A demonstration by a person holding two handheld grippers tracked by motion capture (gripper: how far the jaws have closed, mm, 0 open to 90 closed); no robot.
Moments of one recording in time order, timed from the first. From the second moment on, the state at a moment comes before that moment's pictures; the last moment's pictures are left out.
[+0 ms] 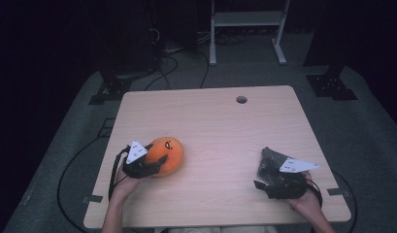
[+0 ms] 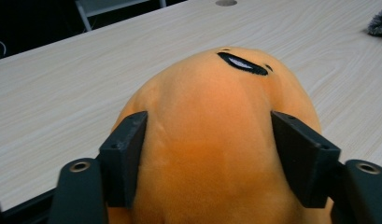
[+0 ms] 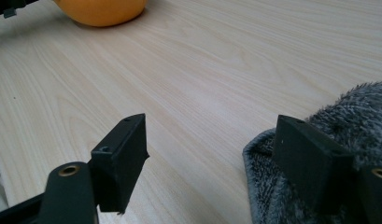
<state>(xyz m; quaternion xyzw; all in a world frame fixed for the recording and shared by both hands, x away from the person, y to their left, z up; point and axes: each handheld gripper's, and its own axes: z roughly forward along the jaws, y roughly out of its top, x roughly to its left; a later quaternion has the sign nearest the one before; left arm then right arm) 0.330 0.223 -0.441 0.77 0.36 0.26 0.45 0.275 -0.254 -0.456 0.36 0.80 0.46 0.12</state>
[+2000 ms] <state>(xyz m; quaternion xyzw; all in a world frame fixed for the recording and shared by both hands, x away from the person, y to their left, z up) 0.299 0.066 -0.428 0.82 0.19 0.18 0.51 0.278 -0.265 -0.453 0.37 0.79 0.47 0.13</state>
